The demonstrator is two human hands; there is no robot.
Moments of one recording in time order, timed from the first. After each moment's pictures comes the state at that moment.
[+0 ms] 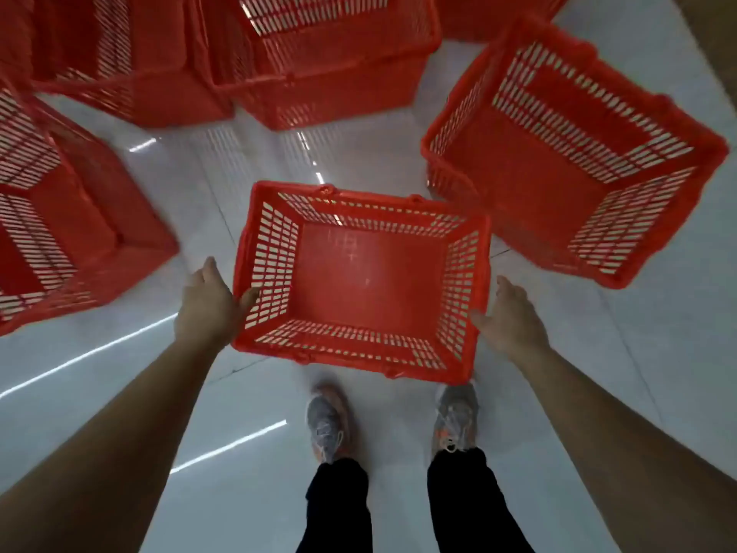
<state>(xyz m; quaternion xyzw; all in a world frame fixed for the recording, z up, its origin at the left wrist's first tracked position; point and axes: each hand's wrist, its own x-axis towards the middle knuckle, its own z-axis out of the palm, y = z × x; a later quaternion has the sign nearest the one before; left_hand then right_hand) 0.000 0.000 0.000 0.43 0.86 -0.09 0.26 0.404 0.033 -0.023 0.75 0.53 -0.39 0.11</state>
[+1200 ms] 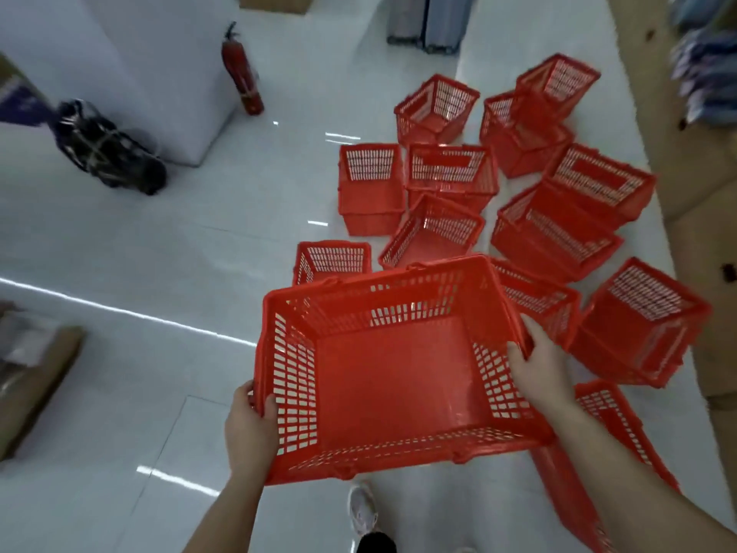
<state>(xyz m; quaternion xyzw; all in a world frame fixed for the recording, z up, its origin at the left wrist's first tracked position) -0.157 -0.225 0.460 0.01 0.92 0.36 0.16 0.078 0.111 0.496 0.53 0.78 -0.32 -0.11</state>
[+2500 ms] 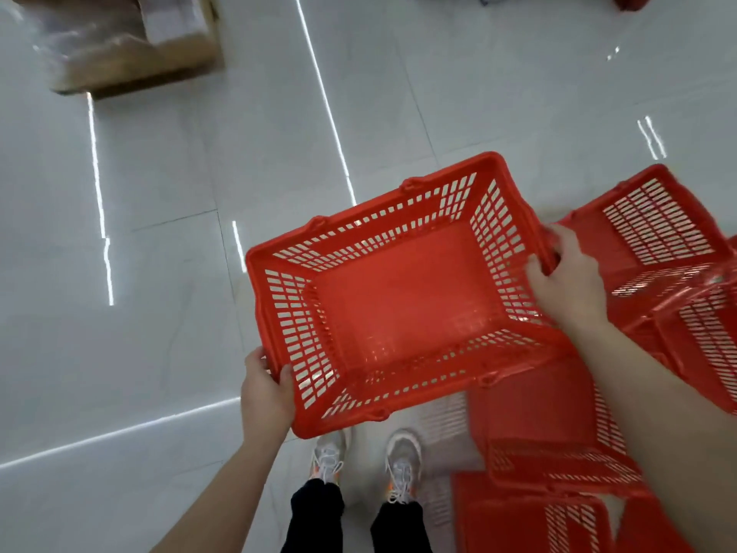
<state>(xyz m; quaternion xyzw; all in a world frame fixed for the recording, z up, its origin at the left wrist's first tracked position) -0.304 0.010 0.182 -0.49 0.77 0.40 0.07 -0.539 0.341 0.230 0.03 0.96 -0.26 0.07</state>
